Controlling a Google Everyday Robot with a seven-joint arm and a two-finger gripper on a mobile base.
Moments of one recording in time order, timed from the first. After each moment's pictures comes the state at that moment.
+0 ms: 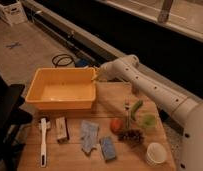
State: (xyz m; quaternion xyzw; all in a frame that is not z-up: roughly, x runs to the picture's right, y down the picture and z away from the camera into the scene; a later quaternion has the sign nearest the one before) arm -0.021 -0.092 0.860 0.06 -0.27 -0.28 0.92
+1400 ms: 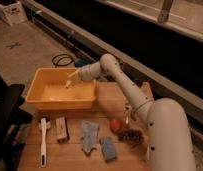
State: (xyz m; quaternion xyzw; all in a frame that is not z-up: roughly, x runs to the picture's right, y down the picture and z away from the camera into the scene) arm -0.154 -0.049 0.851 0.06 -0.54 -0.33 0.77
